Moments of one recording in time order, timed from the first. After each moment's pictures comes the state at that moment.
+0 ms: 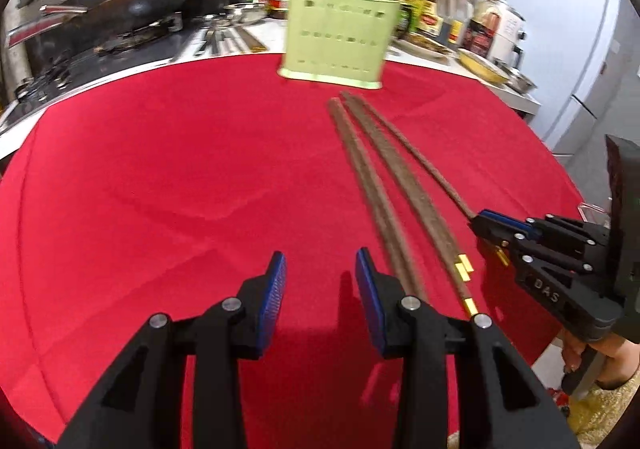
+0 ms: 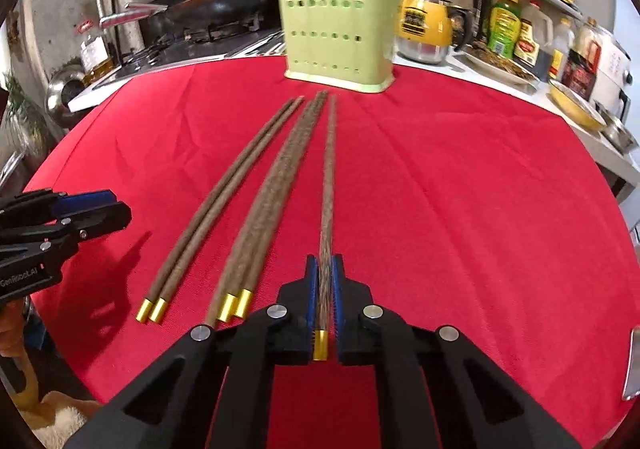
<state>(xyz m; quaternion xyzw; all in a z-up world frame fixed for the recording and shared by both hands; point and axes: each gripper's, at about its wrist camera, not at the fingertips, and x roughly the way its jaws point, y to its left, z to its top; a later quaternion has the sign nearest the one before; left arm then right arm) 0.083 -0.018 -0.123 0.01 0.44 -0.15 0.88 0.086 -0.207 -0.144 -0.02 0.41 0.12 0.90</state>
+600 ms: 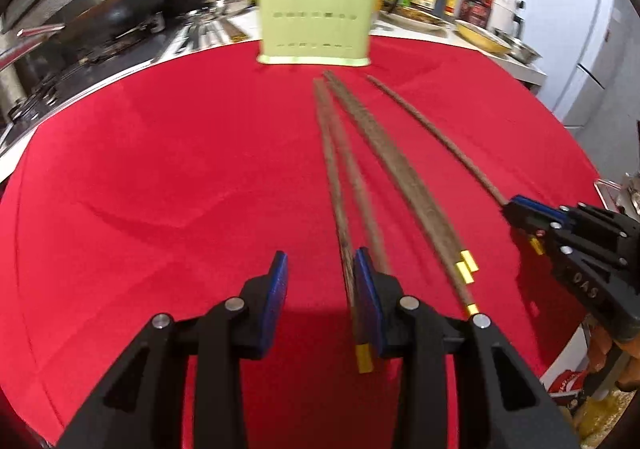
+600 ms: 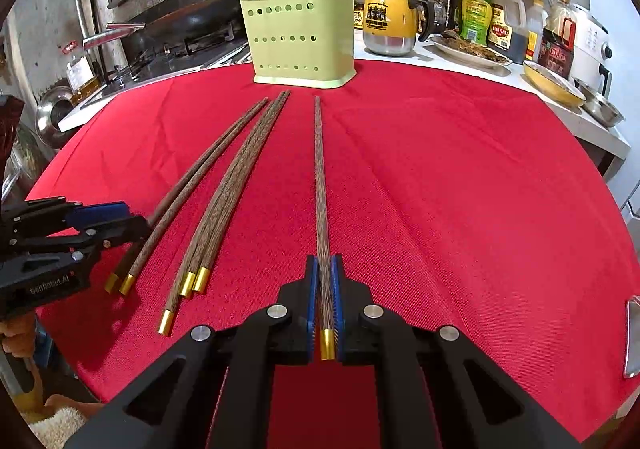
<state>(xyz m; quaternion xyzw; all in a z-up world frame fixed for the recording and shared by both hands) 0.091 -0.039 -0.133 0.05 0.46 -0.13 0.87 0.079 -0.233 -0.146 0.00 0.41 0.10 0.91</state>
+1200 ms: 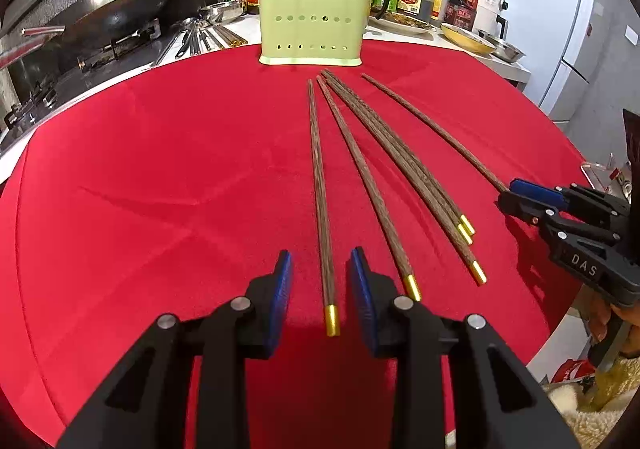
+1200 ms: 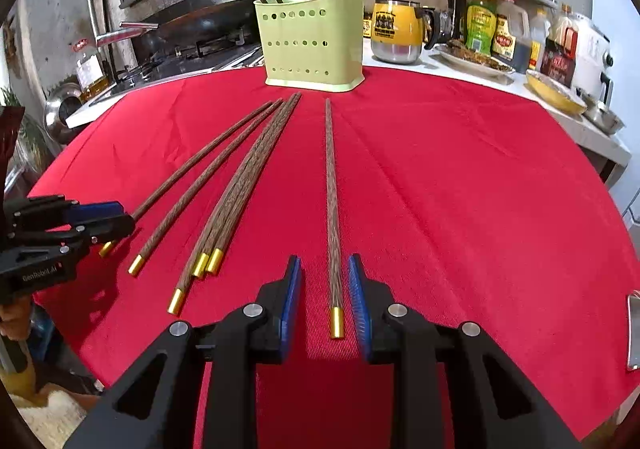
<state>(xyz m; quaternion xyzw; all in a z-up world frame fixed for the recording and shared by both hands) 0.070 -0.028 -0.137 0.06 0.45 -0.16 0.88 0.057 -0.230 -0.149 -0.02 0.38 0.11 0.92</state>
